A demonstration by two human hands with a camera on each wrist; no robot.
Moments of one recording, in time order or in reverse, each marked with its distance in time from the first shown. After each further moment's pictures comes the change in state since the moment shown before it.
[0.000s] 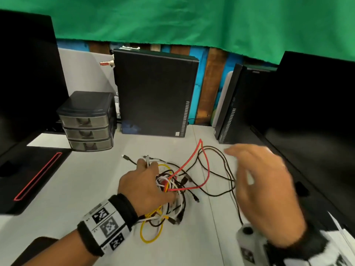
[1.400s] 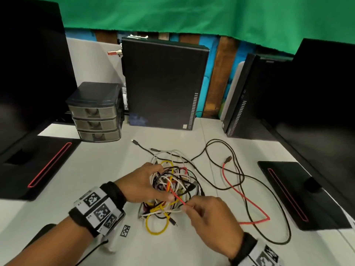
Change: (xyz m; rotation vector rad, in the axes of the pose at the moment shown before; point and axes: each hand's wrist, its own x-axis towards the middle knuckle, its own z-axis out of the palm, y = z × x) left_hand 0.022 -0.056 0.021 -0.564 -0.361 0.205; right_hand -0.072 -0.016 0.103 0.477 -0.660 0.292
